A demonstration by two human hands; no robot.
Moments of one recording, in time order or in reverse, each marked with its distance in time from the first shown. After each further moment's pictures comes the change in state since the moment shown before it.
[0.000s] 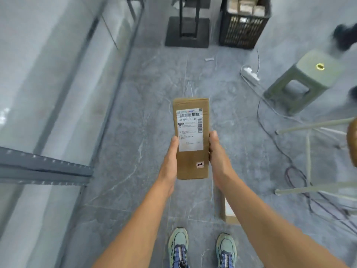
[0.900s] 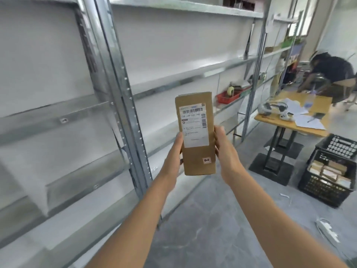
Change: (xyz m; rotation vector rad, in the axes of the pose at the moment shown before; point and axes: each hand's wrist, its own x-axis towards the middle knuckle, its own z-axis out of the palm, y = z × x) left_hand -0.442 0.322 -0.066 -0.089 0.505 0.680; right_hand -0.364 -0.386 0.138 -0.145 -0.573 -0.627
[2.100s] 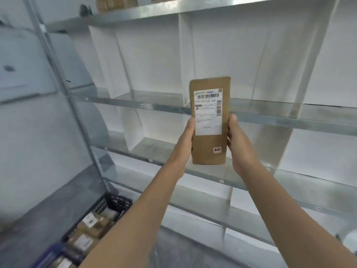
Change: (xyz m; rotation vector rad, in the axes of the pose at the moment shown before) left_hand -0.407 0.069 -0.461 0.066 1.179 0.084; right_hand -0.301 -0.051 0.581 0.120 -1.150 -0.058
